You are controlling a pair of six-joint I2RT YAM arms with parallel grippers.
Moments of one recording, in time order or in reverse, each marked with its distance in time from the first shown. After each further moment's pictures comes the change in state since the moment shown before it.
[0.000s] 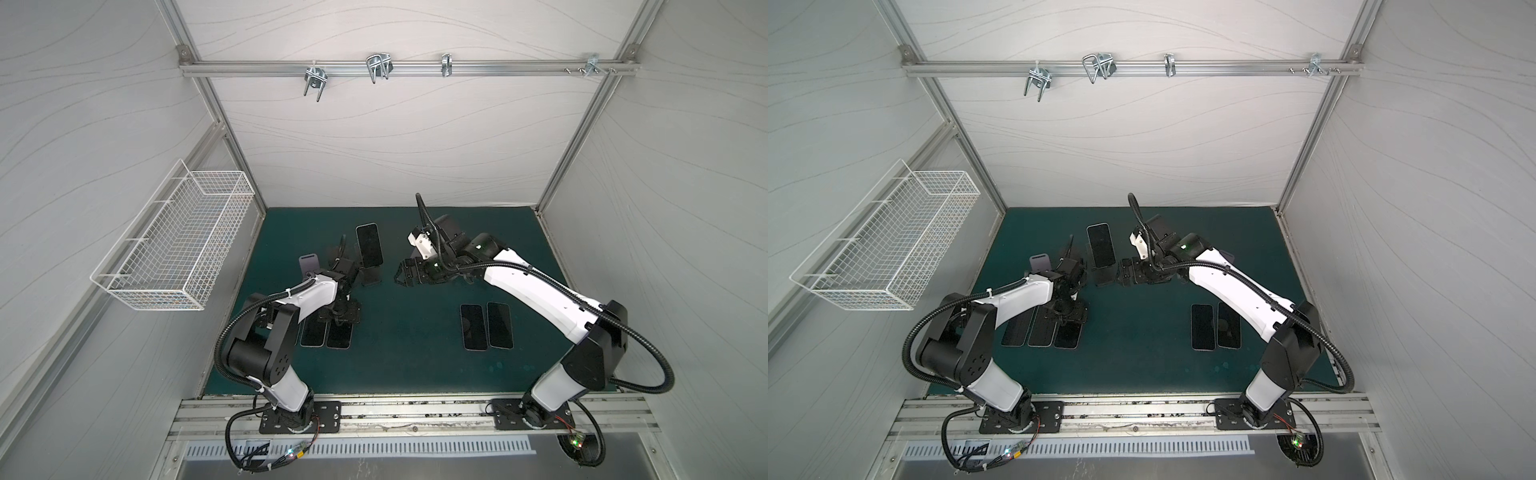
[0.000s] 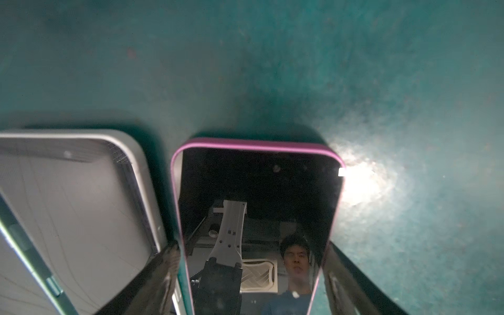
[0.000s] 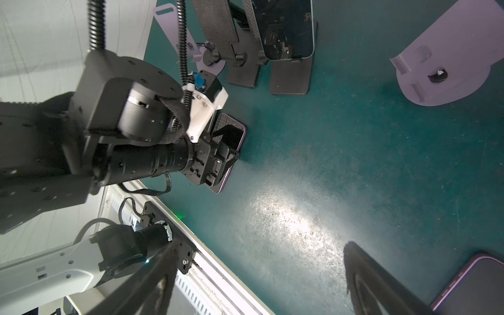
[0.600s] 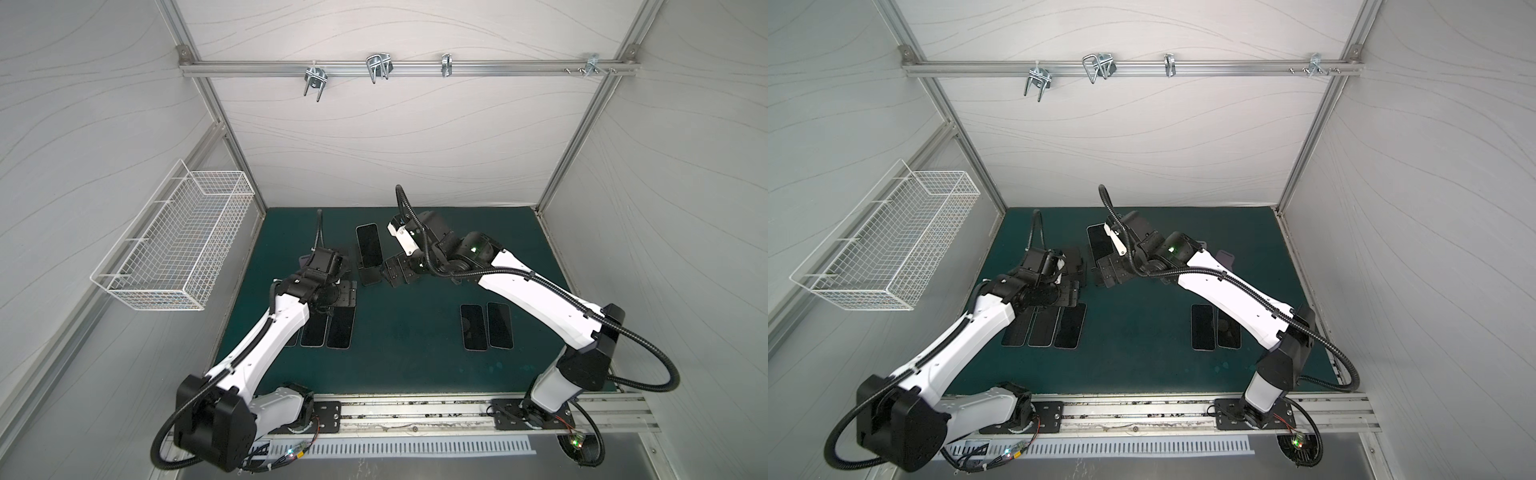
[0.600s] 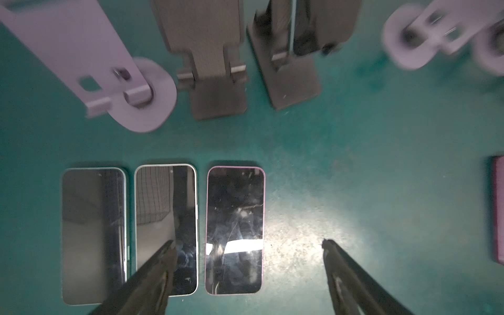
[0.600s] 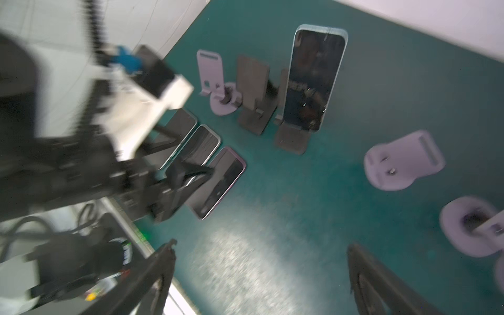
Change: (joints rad) left arm 0.000 -0.490 0.043 -0.027 0.013 0.003; right arm 0.151 0.043 0.224 -0.006 0.311 -0.231
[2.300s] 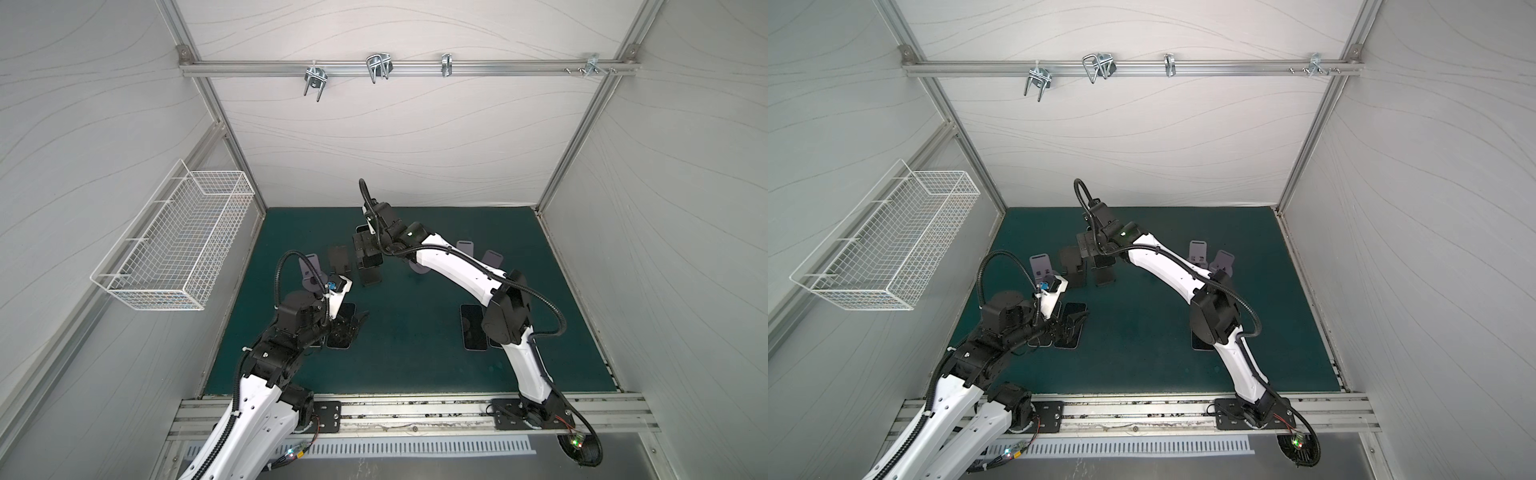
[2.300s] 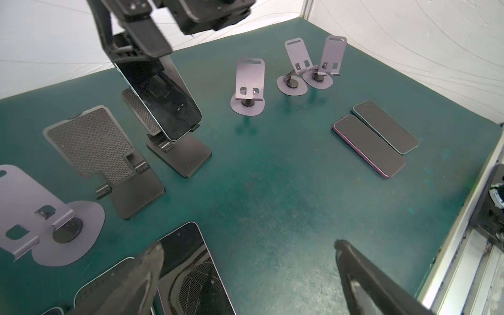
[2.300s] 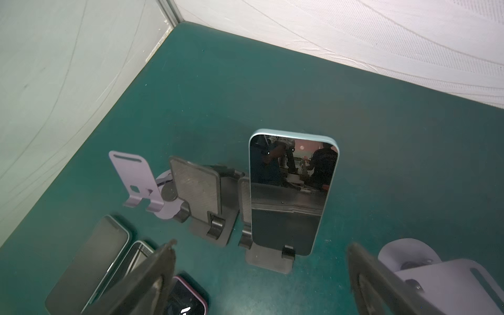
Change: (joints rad) left arm 0.000 -0.541 -0.396 0.322 0.385 0.396; right arm -0.061 0.552 0.388 0.225 0.130 0.084
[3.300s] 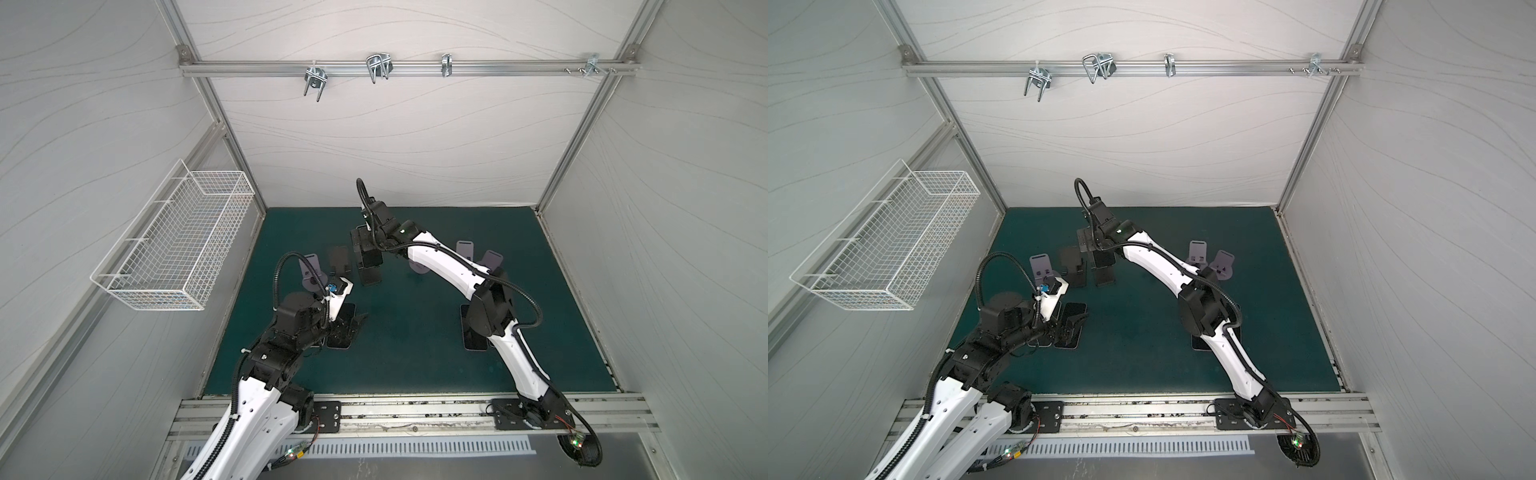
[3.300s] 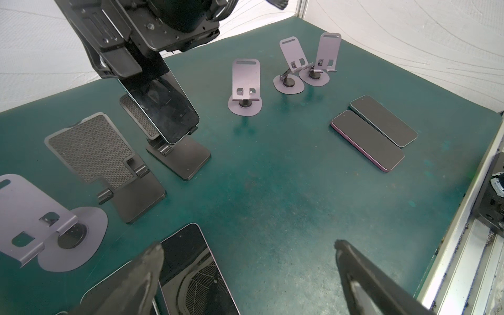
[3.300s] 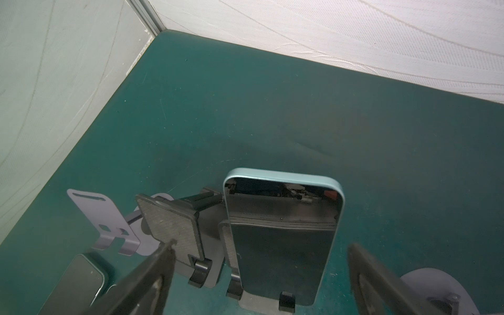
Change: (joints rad) left arm 0.000 0.000 0.000 -0.006 0.002 0.029; right arm -0.028 0.157 0.163 -0.002 0.005 0.022
